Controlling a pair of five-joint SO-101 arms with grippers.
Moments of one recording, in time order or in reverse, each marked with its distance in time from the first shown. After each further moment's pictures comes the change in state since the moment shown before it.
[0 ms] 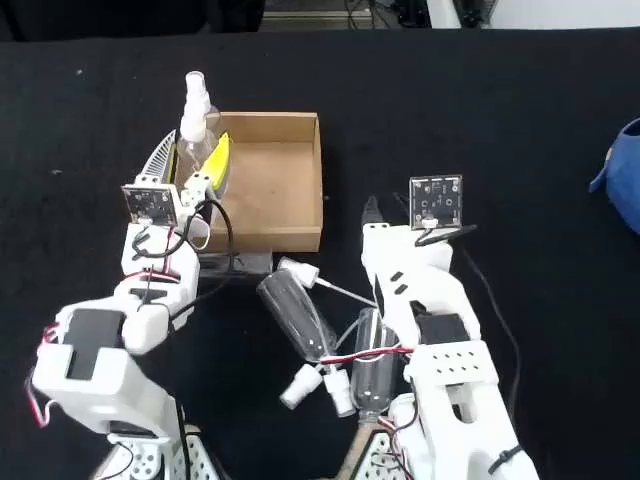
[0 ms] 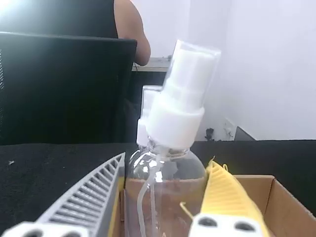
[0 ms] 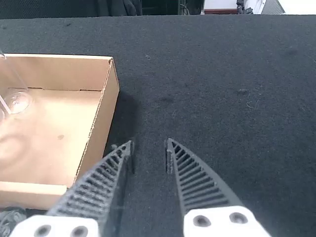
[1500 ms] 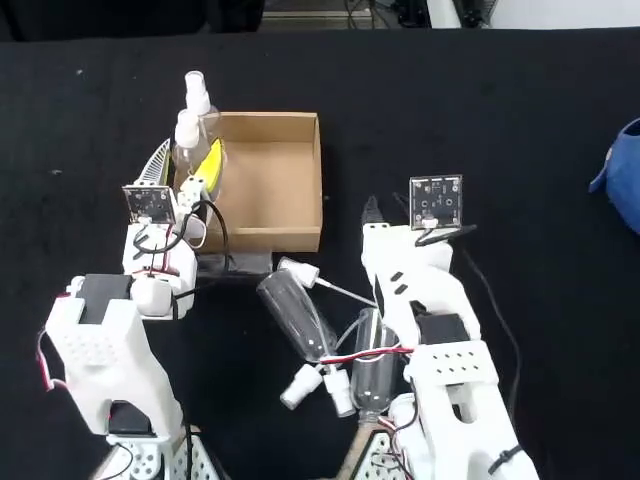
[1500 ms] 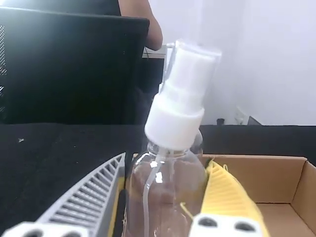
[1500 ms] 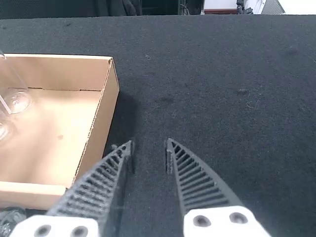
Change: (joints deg) left arm -2.5 14.1 -6.9 -4.7 0.1; right arm 0.0 0.0 0.0 0.0 0.0
